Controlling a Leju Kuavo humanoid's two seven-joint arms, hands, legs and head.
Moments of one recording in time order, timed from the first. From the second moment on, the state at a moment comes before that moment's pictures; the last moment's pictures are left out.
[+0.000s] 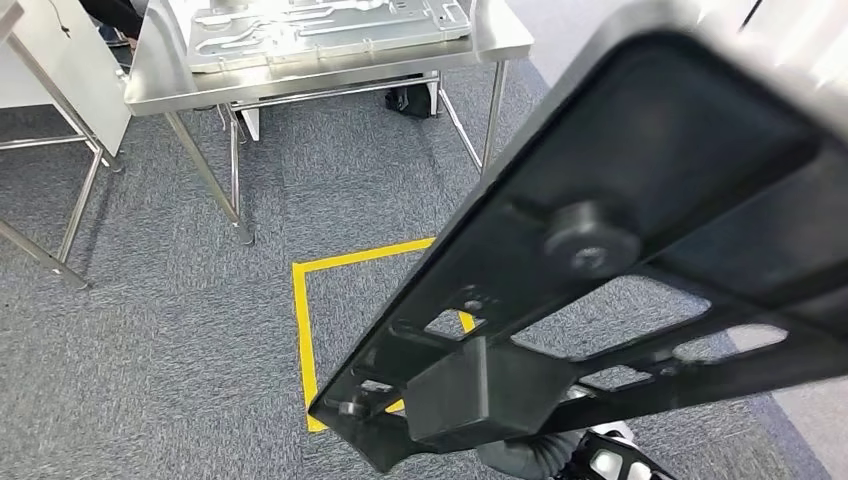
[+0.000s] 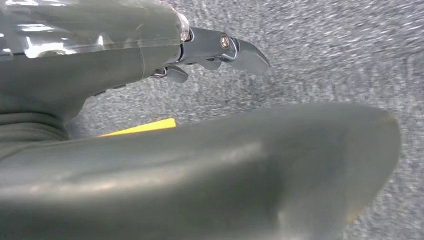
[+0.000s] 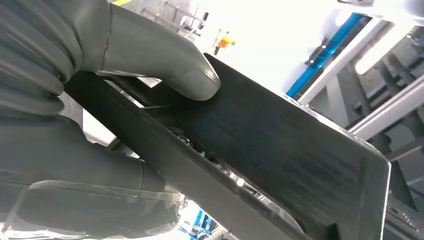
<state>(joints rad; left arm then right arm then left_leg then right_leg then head) -0.07 -0.04 0.94 -0.22 -0.76 -0.12 -0.25 -0.09 -0.22 0.53 -1.94 -0.02 0.35 -0.67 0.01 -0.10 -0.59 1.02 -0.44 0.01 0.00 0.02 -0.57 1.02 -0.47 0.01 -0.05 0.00</state>
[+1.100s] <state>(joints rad) -0.08 -0.04 0.94 -0.22 -0.78 -0.17 -0.27 -0.11 -0.19 0.46 -1.93 -0.07 0.42 -0.67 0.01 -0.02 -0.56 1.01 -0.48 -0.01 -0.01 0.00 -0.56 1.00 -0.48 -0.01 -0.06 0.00</state>
